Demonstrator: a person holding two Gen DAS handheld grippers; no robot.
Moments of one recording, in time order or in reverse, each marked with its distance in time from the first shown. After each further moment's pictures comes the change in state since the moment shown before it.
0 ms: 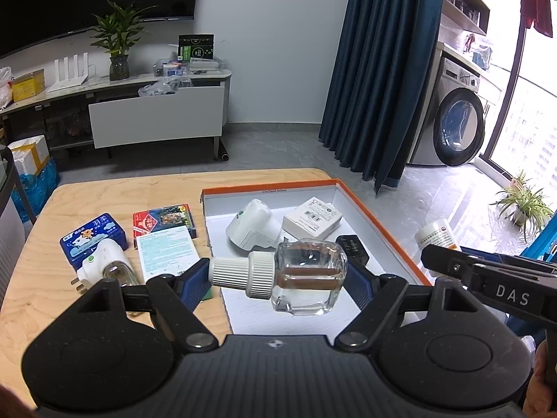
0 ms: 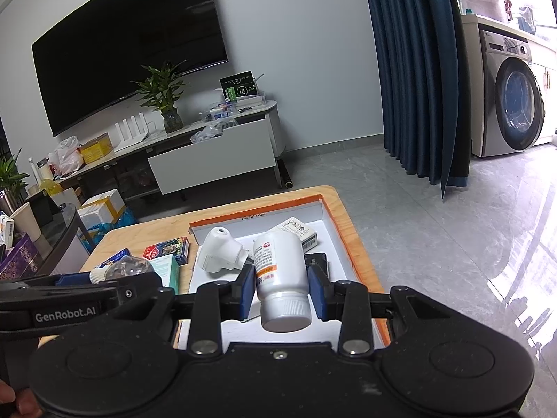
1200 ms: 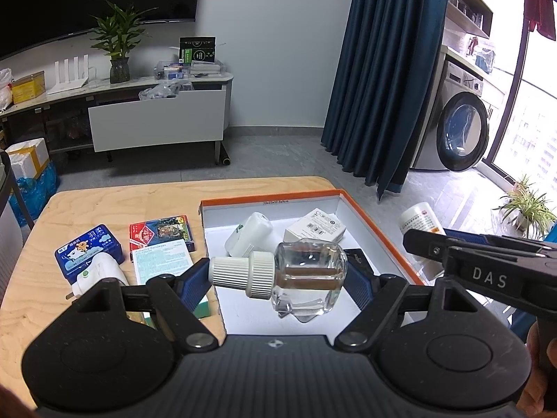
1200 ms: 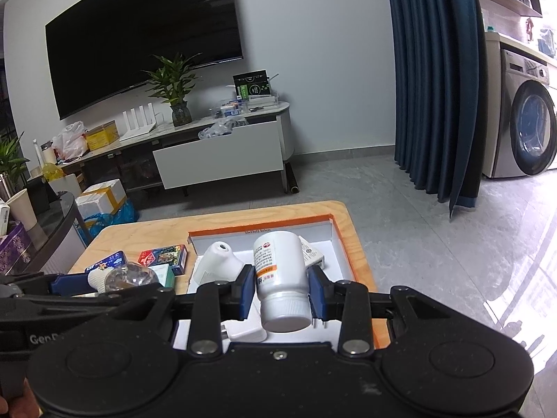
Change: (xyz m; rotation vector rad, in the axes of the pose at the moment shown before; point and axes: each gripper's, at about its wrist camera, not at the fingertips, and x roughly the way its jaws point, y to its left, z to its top) left arm 0.013 0.000 0.012 -0.006 -0.010 0.008; right arm 0.030 0.010 0.025 -0.078 0.002 0.009
